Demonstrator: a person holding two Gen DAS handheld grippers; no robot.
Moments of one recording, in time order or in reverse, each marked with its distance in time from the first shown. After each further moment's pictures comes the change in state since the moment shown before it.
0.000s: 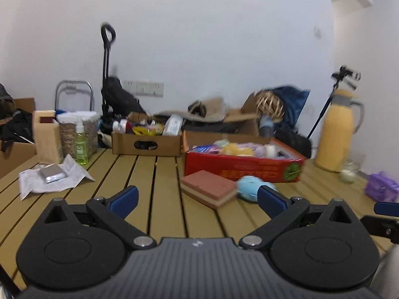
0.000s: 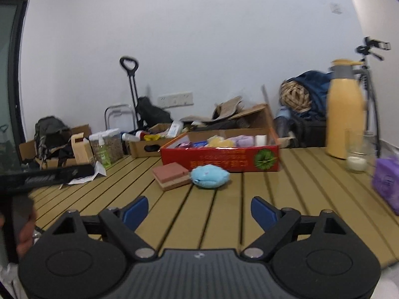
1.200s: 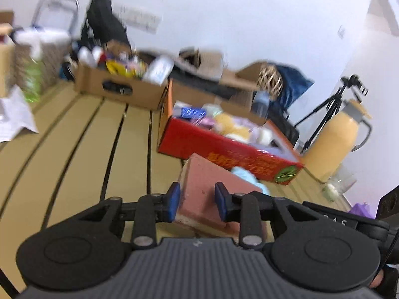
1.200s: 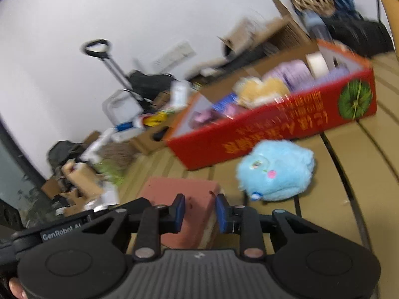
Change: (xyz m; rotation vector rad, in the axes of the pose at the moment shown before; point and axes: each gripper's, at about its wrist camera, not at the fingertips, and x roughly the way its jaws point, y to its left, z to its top) left arm 0.098 0.024 0.018 -0.278 0.219 -0.158; right arm 0.220 -0.003 0.043 0.387 0.232 0.216
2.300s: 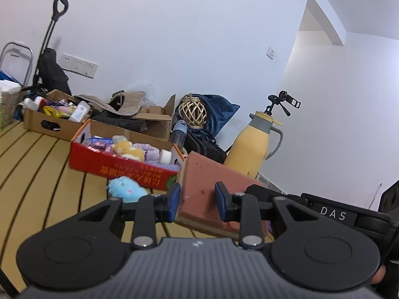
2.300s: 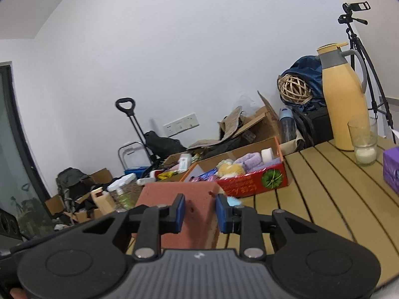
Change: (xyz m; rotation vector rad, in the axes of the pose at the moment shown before) left arm -0.086 -0.159 -0.053 0.105 -0.185 -0.211; right arm -0.251 -0.010 -0.017 -0.141 -0.293 -0.057
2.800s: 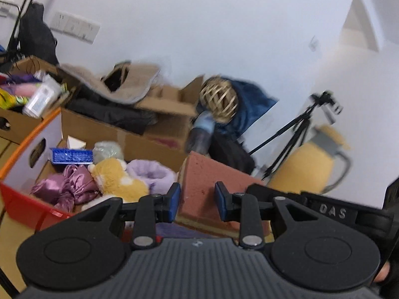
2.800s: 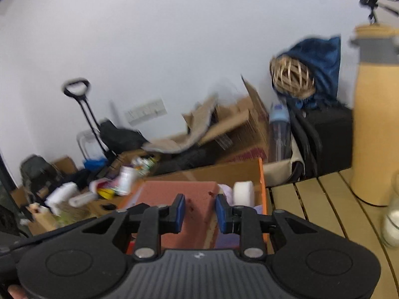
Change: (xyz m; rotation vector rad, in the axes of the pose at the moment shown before) left arm 0.274 0.083 0.076 -0.122 0.140 0.052; right arm 0.252 -0.098 0.121 -0.033 0.172 -0.098
